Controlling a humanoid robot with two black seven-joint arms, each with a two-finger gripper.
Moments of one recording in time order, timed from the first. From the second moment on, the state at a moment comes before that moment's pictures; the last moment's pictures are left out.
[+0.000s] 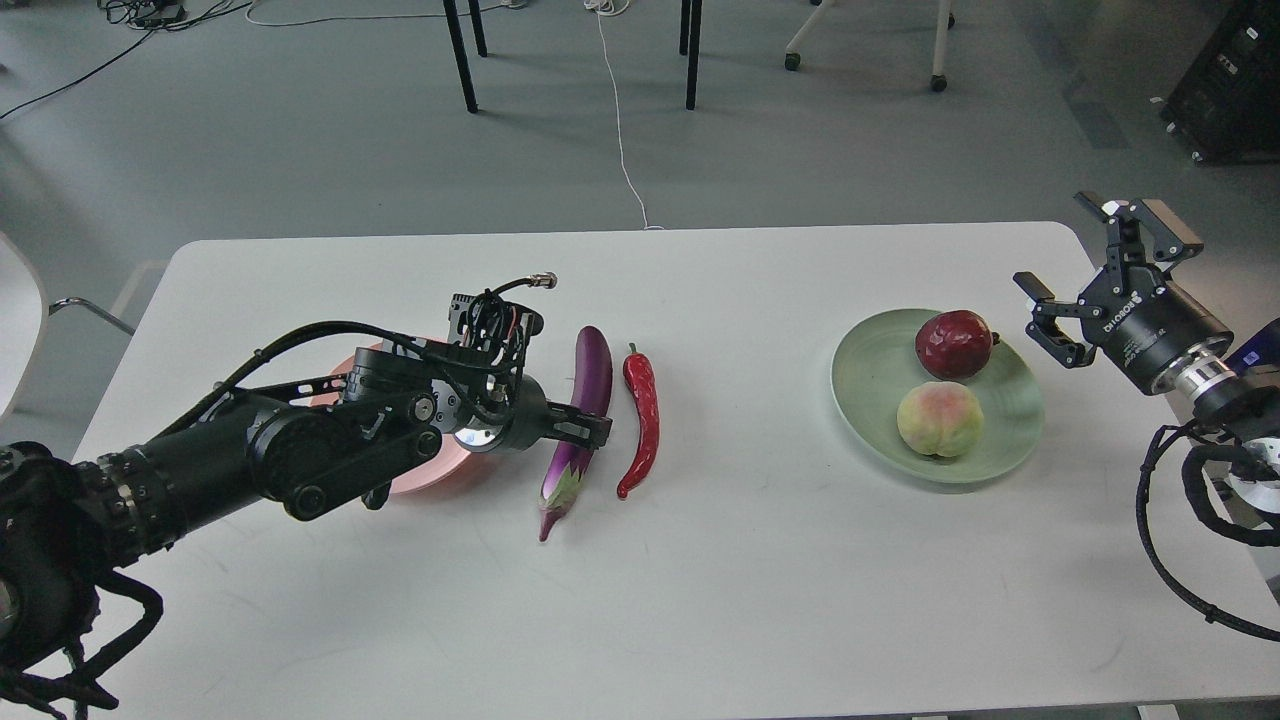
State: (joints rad) left arm -0.92 0.23 -0.24 -0.96 1.51 -0.48 0.07; right arm 0.67 -0.70 0.37 0.81 0.00 0.49 0.49
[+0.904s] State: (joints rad) left arm -0.99 0.64 -0.23 -1.07 1.21 -0.49 0.10; right arm 0.65 -0.70 0.37 0.83 0.00 0.49 0.49
